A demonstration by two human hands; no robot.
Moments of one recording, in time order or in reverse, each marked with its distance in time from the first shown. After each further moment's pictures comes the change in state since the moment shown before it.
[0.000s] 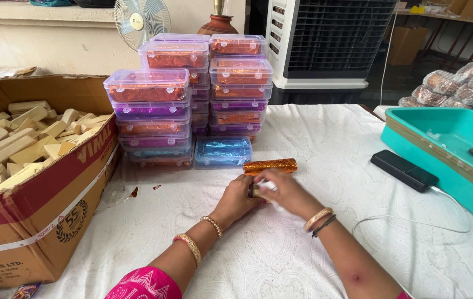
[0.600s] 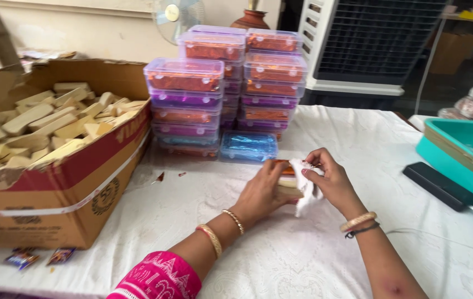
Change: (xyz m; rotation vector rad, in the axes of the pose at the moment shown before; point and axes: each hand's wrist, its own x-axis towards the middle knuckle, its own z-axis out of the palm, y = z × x) left_hand -0.033 0.064 -0.037 0.118 0.097 0.135; right_hand 0.004 0.021 -0.020 0.362 0.164 -0.018
